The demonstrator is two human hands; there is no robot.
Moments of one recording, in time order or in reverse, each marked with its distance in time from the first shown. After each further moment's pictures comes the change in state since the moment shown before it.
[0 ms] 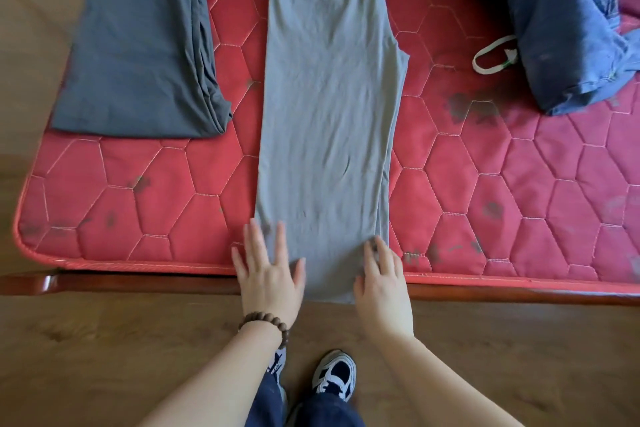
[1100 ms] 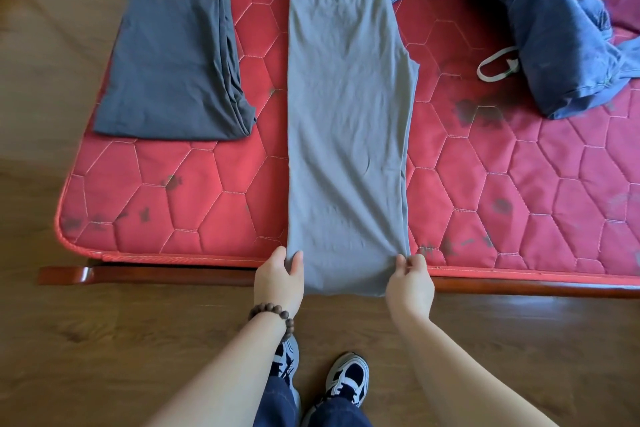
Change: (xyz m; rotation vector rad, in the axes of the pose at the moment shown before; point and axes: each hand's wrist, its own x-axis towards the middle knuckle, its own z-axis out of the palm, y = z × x) left_hand -0.007 -0.021 -0.021 -0.601 -0.025 -0.279; right_hand 0.000 -0.016 -0.009 0.549 0.085 0.737
